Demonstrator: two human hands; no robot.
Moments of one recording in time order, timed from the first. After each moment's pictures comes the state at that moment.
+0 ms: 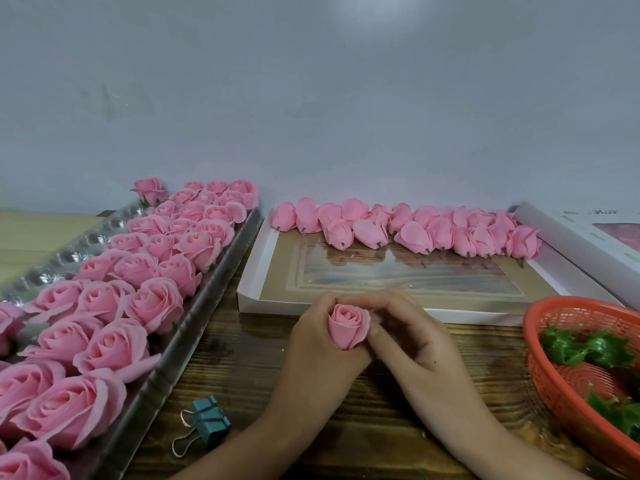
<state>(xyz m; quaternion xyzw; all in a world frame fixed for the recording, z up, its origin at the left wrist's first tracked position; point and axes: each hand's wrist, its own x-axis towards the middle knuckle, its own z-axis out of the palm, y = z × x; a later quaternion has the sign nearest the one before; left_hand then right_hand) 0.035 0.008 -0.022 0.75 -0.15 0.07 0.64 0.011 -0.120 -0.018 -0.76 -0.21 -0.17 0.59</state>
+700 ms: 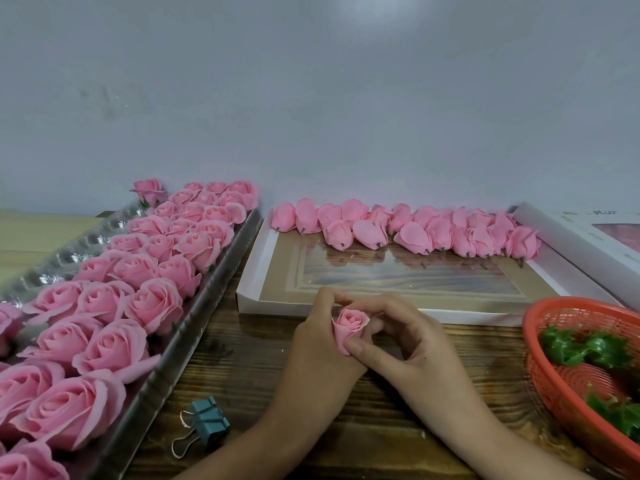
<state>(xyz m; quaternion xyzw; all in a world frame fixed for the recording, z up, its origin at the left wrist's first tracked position) 0.036 0.006 -0.027 0.77 -0.15 0.08 0.61 0.013 -0.121 -0.019 -0.75 -0.17 -0.12 0.62</state>
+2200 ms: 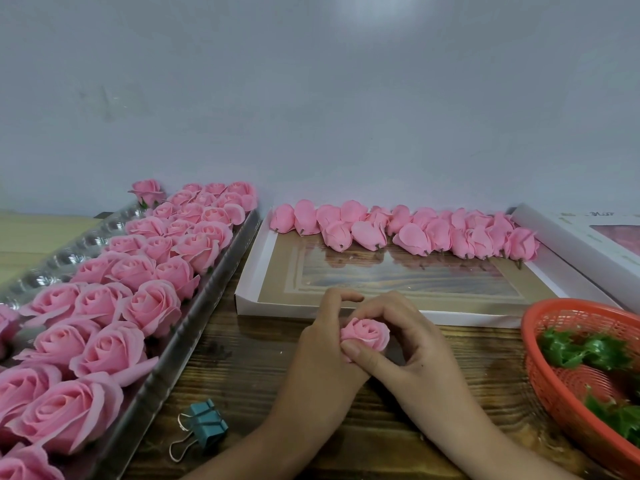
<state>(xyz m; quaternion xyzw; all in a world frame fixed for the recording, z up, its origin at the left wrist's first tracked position) 0.037 0.003 -0.032 0.79 -0.17 0.07 0.59 0.012 -0.117 -0.016 -0.79 -0.19 -0.17 0.56</state>
